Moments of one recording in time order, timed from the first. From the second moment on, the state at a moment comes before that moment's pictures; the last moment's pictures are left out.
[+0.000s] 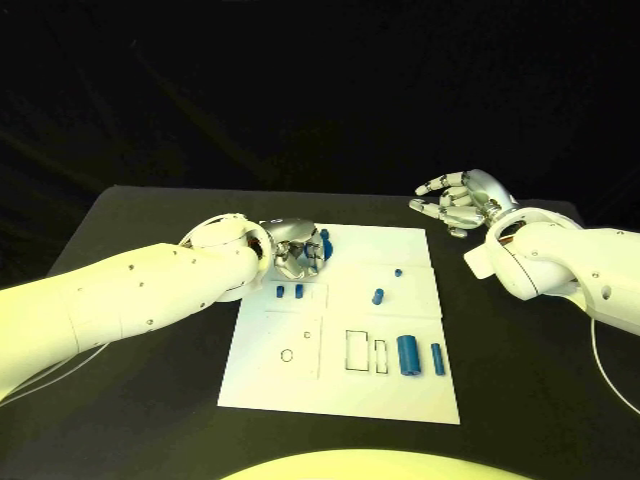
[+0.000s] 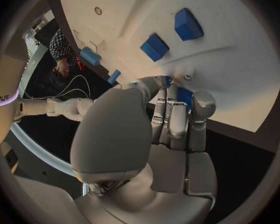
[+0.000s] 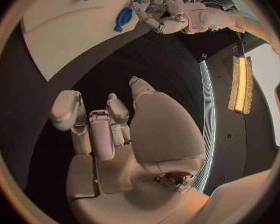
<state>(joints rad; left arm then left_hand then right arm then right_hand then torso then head) 1.16 -0.59 -0.03 1.27 -1.42 -0.09 -0.03 1.53 -0.22 0.61 0.14 0.22 0.96 0.14 0.39 0.32 0.98 0.09 0.61 0.23 1.35 0.00 1.43 1.07 0.14 1.18 0.10 1.26 1.05 1.29 -0.86 -0.18 1.43 -0.65 -0.58 0.11 1.36 -0.11 0.13 0.29 0.29 0.77 0.18 0.30 0.31 1.24 0.09 1.23 1.10 1.47 0.02 1.48 1.31 0.10 1.34 0.12 1.09 1.21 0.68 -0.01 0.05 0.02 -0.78</state>
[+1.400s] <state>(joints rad) 1.16 -0.71 -0.01 1.34 -1.36 -0.08 -0.03 1.52 -0.23 0.62 0.13 0.22 0.96 0.13 0.38 0.32 0.99 0.09 0.60 0.23 1.35 0.00 1.44 1.06 0.14 1.18 0.11 1.26 1.05 1.29 -0.86 -0.18 1.43 -0.65 -0.58 0.11 1.36 -0.11 0.13 0.29 0.29 0.77 0.18 0.30 0.31 1.24 0.09 1.23 1.10 1.47 0.02 1.48 1.31 0.10 1.34 0.12 1.09 1.21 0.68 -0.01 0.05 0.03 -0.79</state>
